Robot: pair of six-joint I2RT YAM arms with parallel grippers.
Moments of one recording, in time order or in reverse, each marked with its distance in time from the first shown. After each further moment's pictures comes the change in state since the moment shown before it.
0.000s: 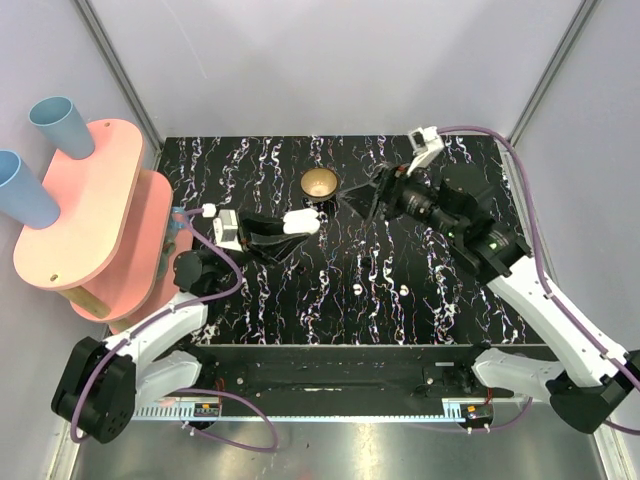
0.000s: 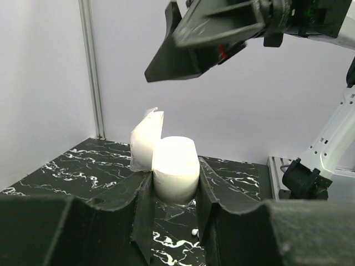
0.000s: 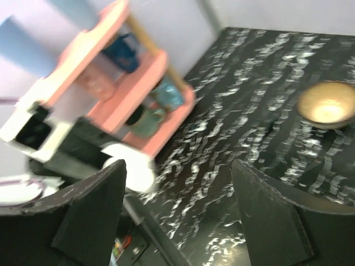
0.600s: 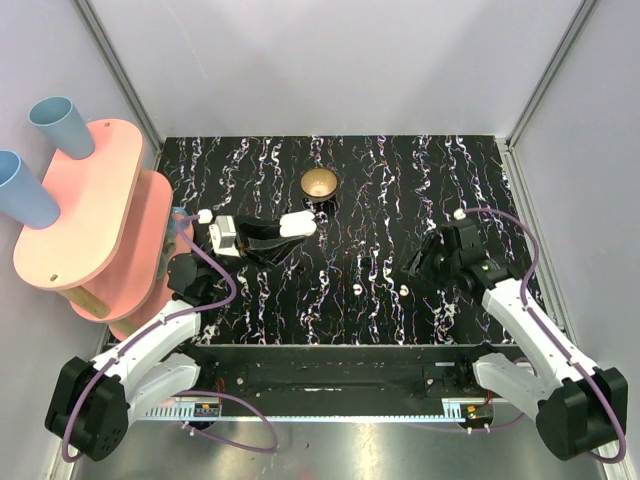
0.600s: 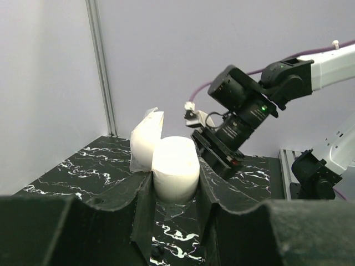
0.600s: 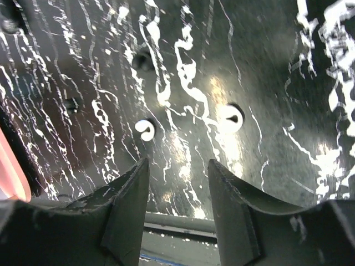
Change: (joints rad) left arm 0.000 -0.123 0.000 -0.159 -0.010 0.104; right arm -0.345 -0.113 -0.513 -0.404 0.159 0.256
